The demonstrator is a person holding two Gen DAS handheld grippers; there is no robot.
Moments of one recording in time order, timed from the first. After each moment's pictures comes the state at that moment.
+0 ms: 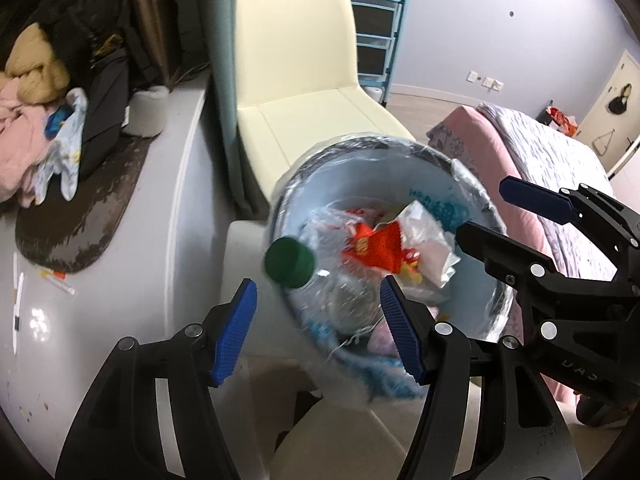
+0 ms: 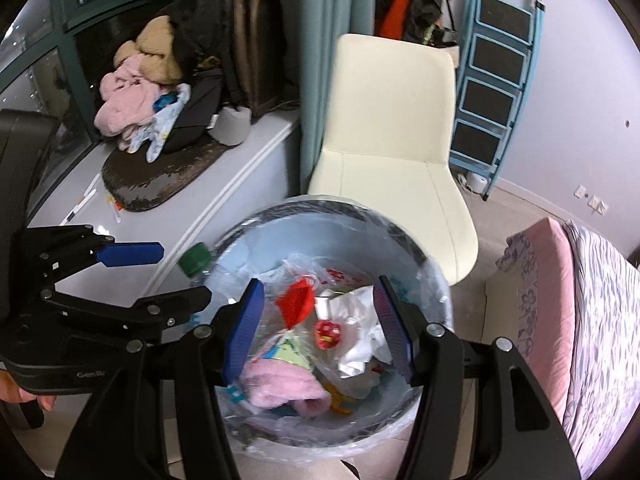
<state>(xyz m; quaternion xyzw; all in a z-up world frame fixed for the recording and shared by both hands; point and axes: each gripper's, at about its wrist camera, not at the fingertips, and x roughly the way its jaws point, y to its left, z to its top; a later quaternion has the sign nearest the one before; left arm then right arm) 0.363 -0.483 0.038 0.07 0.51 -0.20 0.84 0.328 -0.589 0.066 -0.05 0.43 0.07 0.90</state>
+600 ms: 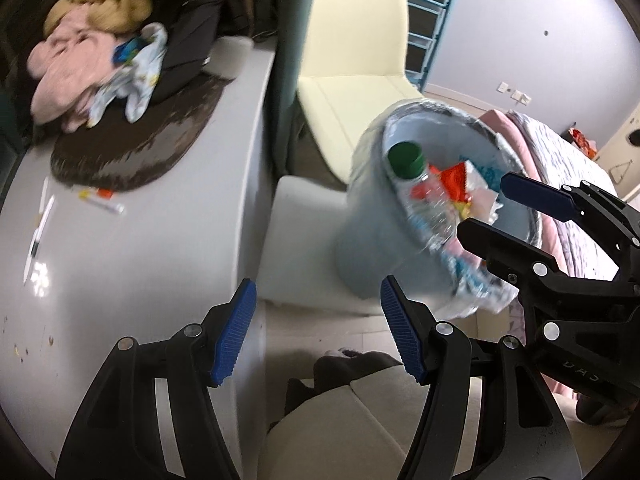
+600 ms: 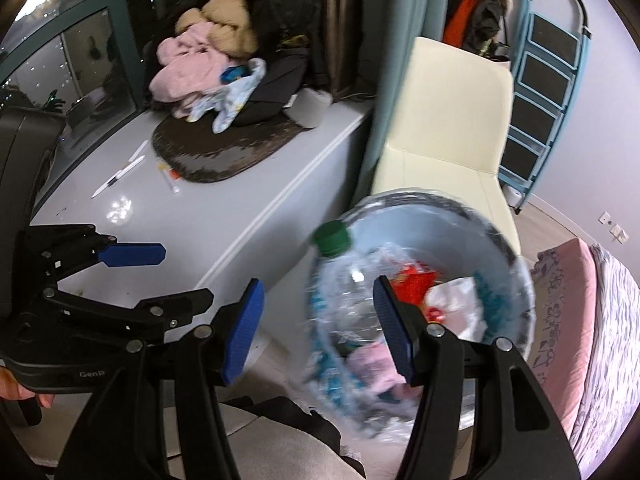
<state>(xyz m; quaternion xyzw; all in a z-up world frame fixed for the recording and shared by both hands) 0.310 -0.375 0.029 0.03 0.53 -0.15 0.83 0.294 -0.488 0.061 -0.08 0.44 0.13 0.88</state>
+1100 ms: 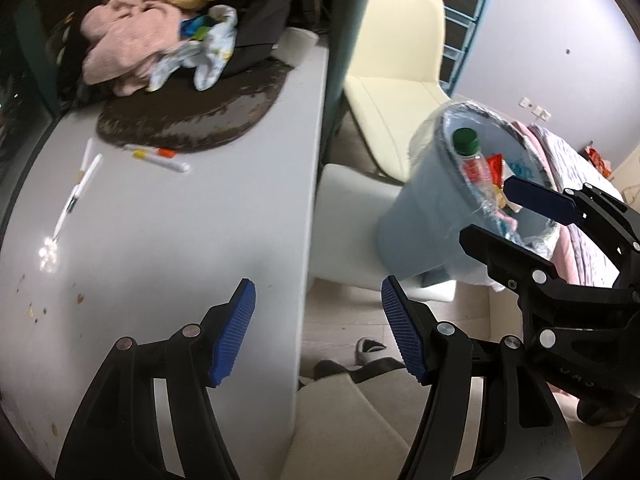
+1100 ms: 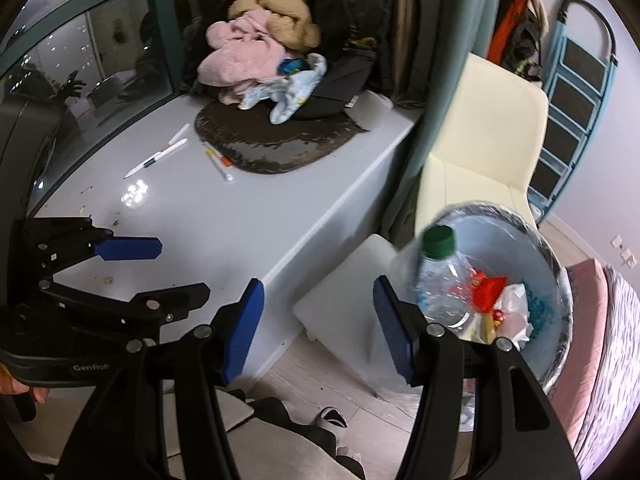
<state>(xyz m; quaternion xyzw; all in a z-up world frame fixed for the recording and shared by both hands) 0.268 -0.290 0.036 0.01 0.53 -0.10 0.84 0.264 -0.405 0.061 -0.11 0.43 0.17 0.88</state>
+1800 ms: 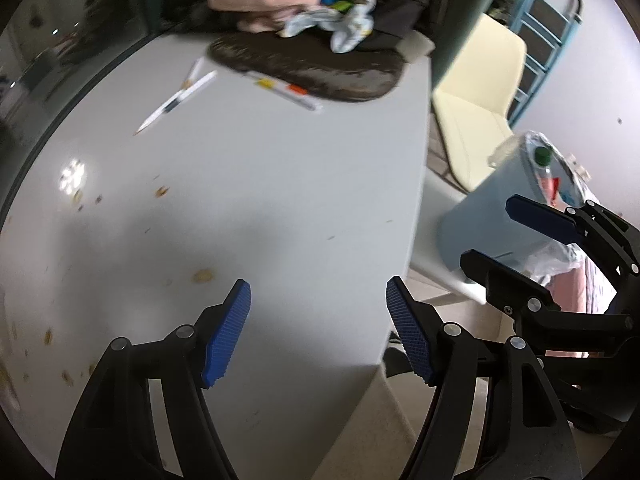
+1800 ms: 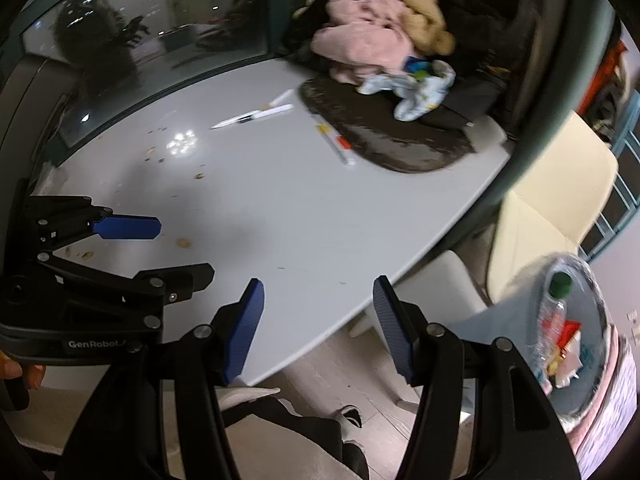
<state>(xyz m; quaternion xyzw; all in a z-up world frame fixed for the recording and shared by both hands) 0.187 -0.159 0.023 -0.08 0.54 0.01 0.84 0.215 -0.273 0.041 -0.20 0.44 0.28 0.83</state>
